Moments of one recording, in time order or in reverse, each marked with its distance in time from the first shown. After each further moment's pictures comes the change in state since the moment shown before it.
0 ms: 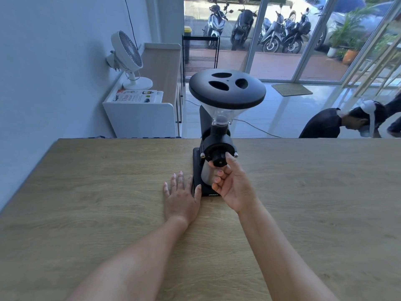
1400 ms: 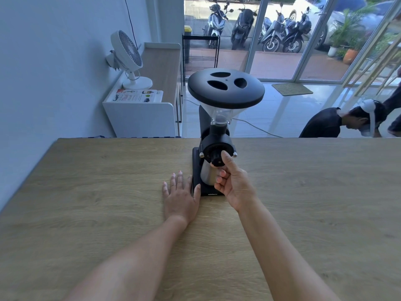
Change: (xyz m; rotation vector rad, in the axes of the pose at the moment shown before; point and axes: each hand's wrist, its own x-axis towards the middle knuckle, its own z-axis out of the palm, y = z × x) left_hand -0.001 0.001 -0.001 -0.005 -0.005 -0.004; right_hand -0.001 -0.003 0.002 -0.056 0.111 -0.036
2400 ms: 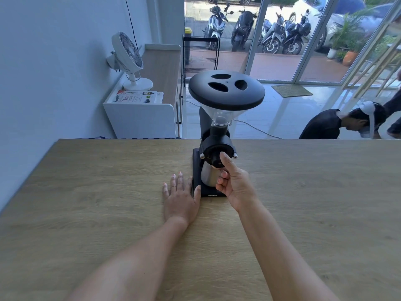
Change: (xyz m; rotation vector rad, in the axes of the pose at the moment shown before) left_hand 0.000 -0.001 0.001 0.004 0.000 0.007; right_hand -0.002 -0.002 0.002 -0.056 0.050 -0.037
